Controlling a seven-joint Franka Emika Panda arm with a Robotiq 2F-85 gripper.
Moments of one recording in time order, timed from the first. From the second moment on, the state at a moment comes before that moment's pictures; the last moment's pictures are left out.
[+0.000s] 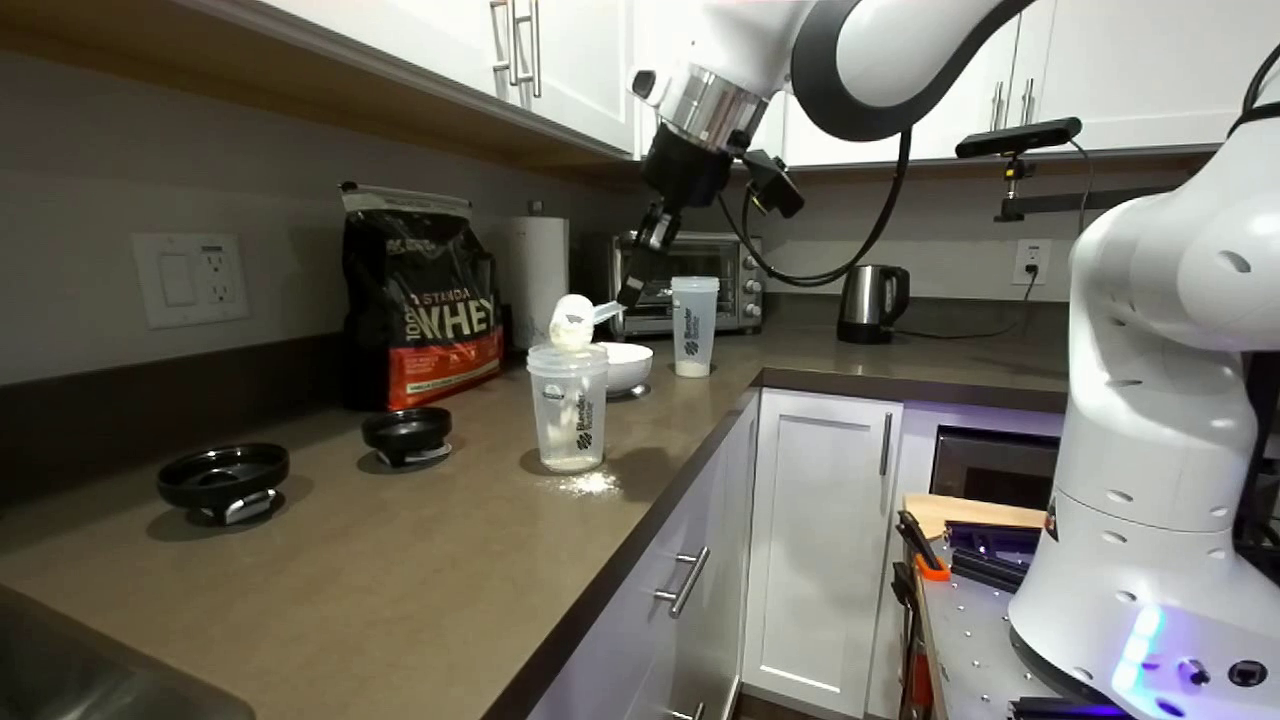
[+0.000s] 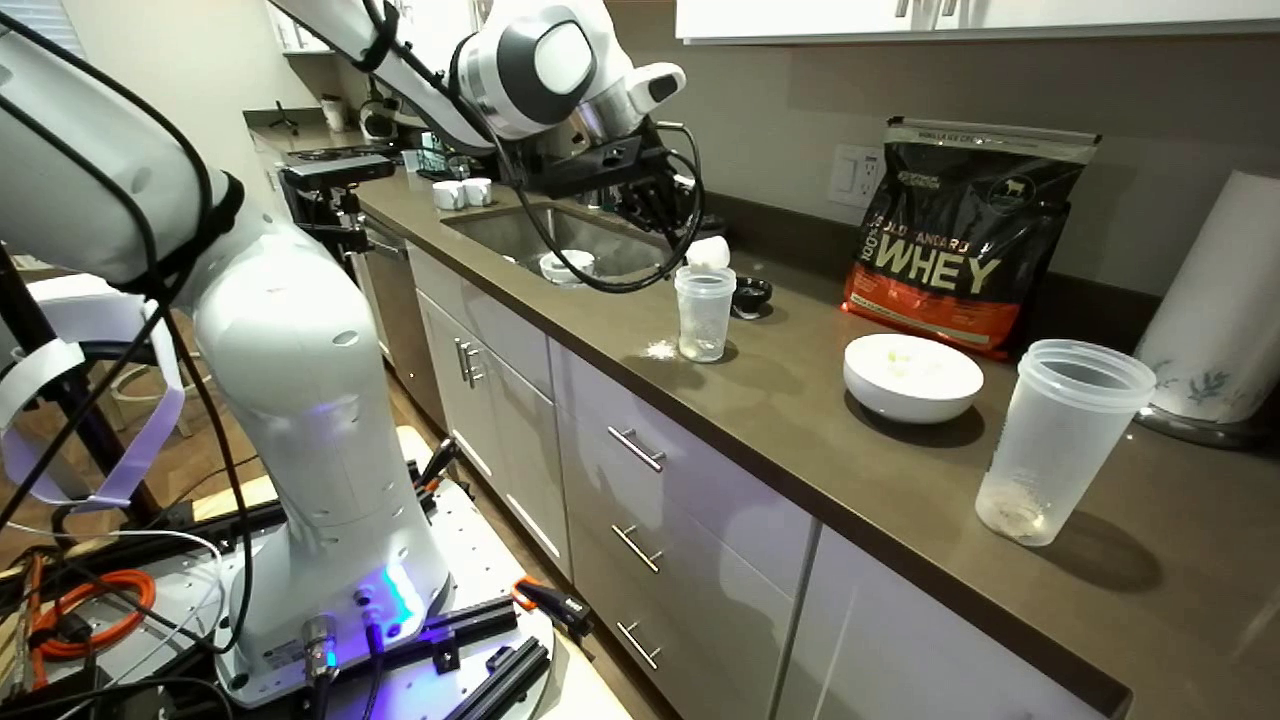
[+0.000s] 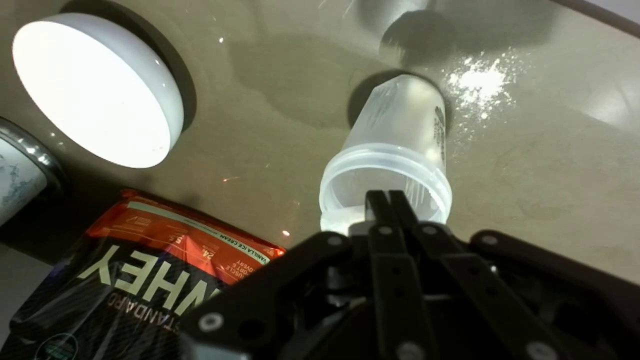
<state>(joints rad) -0.04 -0.62 0.12 -2.77 -0.25 2.64 -0.07</state>
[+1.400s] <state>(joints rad) -0.09 -0.43 0.01 -2.60 -0.25 2.66 -0.07</state>
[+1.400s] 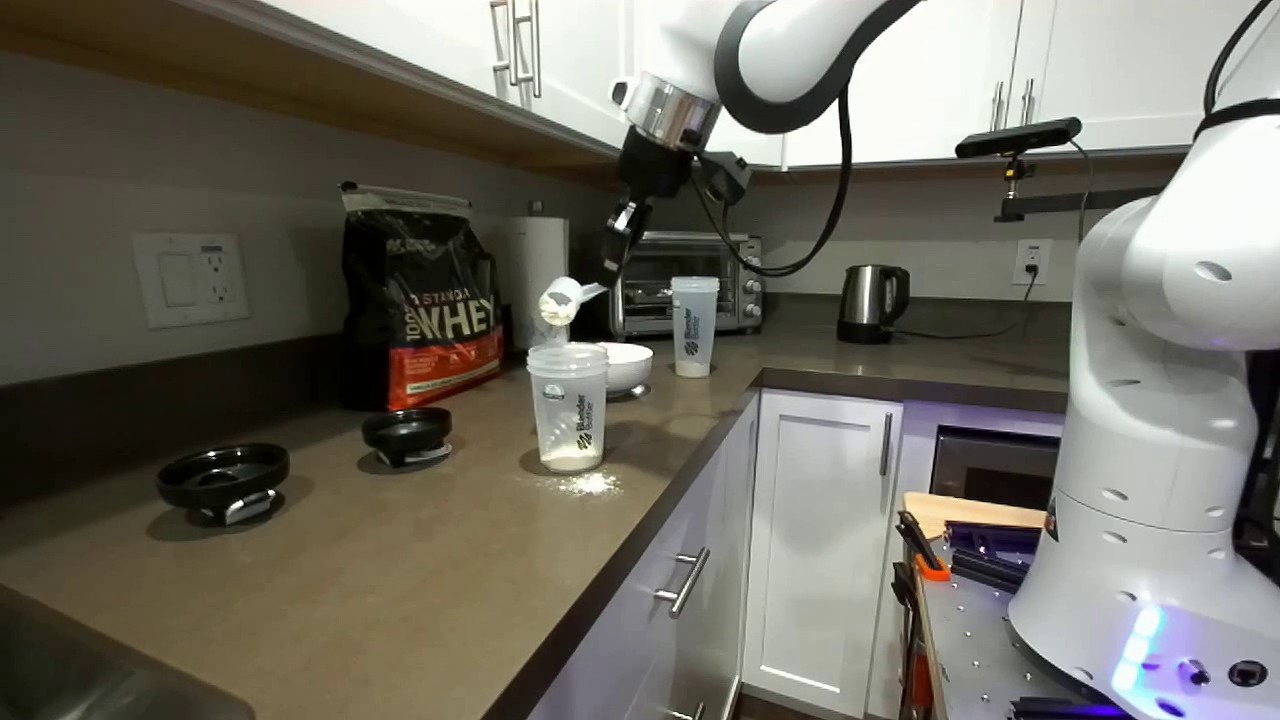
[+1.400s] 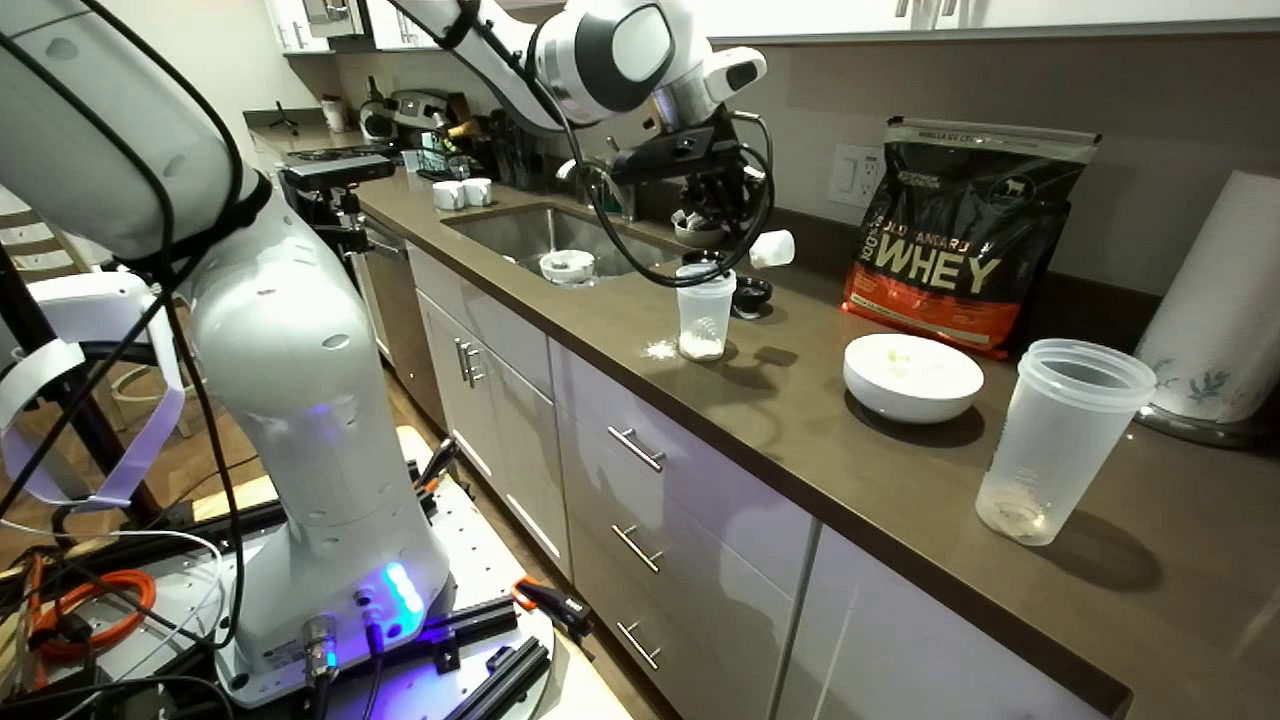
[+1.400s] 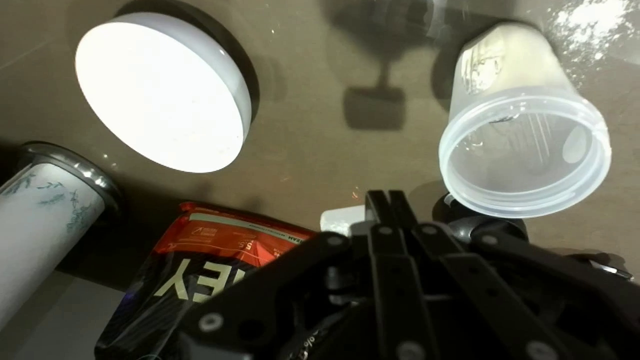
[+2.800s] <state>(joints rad) -0.04 -0.57 0.07 -2.69 -0.27 2.61 -0.07</state>
